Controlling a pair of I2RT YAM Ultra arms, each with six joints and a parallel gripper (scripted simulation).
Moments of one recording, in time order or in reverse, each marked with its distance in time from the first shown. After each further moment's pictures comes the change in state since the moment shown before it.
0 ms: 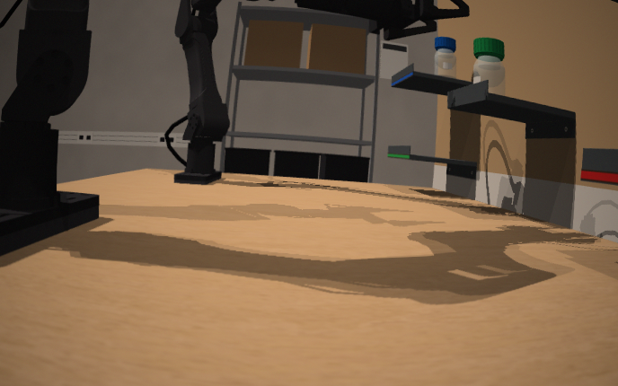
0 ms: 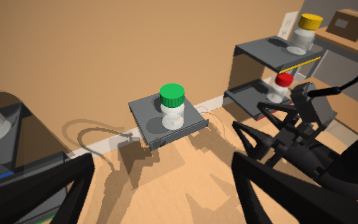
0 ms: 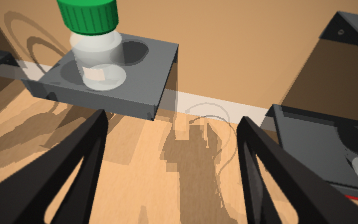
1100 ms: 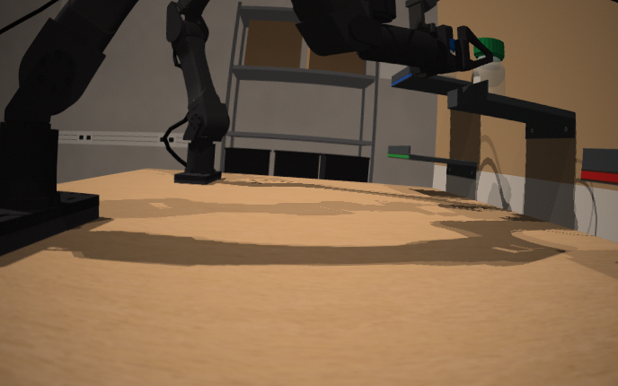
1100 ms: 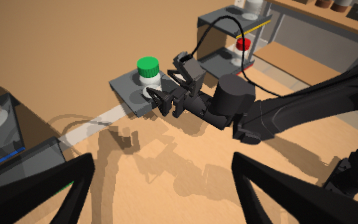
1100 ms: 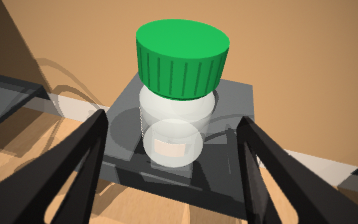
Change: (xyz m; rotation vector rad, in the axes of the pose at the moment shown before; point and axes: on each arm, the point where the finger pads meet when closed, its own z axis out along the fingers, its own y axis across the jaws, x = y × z) left arm 0.011 0.006 -0.087 0.183 0.103 0.093; right arm 0.020 0.088 0.105 -0.082 -0.082 0.030
